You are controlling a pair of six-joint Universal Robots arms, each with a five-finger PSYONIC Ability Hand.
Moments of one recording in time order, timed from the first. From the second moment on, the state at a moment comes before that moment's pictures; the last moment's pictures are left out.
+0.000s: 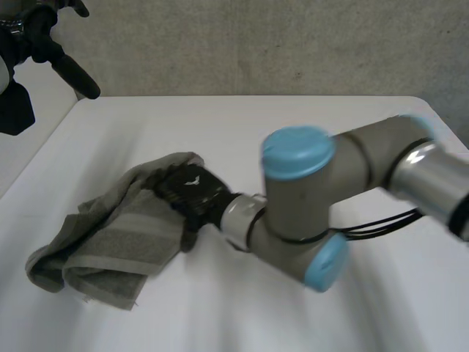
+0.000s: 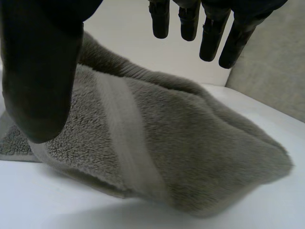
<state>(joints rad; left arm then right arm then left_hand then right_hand) 4.43 -1.69 -1.10 2.82 -1.59 3.06 2.38 -0.75 0.92 0.10 1.19 3.04 0.25 0.25 0.25 0.26 0.06 0.18 0.18 0.18 0.21 0.06</state>
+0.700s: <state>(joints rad) 4.42 -1.69 -1.12 2.83 -1.59 3.06 2.44 -0.65 0.81 0.18 1.35 3.05 0.25 0.25 0.25 0.26 0.06 1.33 1.30 1.32 1.32 1.16</state>
